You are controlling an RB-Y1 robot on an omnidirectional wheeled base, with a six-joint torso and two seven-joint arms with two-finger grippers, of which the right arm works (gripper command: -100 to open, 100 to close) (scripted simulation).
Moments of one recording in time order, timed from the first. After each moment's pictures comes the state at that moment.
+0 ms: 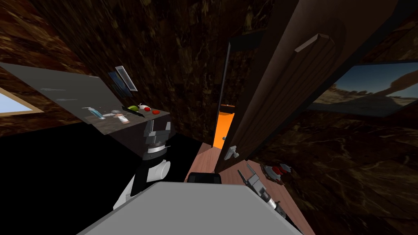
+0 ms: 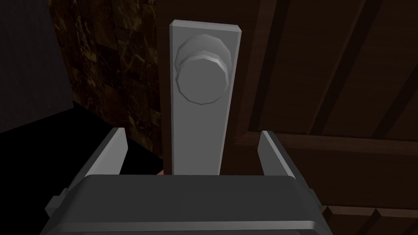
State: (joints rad) arm 0.56 -0.95 0.64 -1.40 -0.56 -1.13 -1.63
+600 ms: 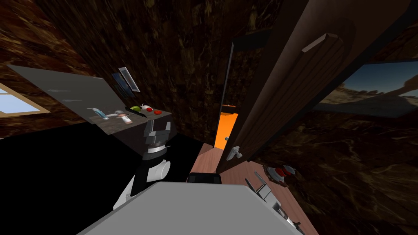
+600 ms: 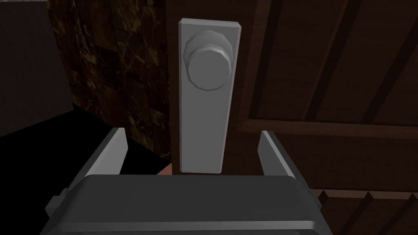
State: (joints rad) arm 0.63 -0.96 0.64 -1.30 -0.56 -1.28 -1.68
